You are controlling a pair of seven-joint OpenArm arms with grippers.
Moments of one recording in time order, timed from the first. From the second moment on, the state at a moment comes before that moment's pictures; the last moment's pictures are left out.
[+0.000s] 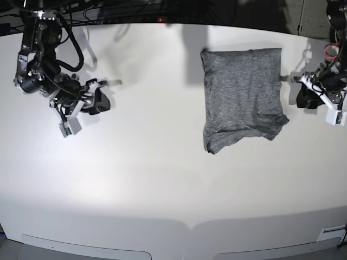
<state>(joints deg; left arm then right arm) 19.3 -18.0 -24.5 107.6 -35.9 -23.4 54.5 -10.8 17.7 16.4 100.6 36.5 34.6 -59.0</state>
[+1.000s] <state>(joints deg) 56.2 -18.4 -32.9 103.7 -31.8 -33.4 44.6 -53.2 17.2 25.3 98.0 44.0 34.7 -58.3</state>
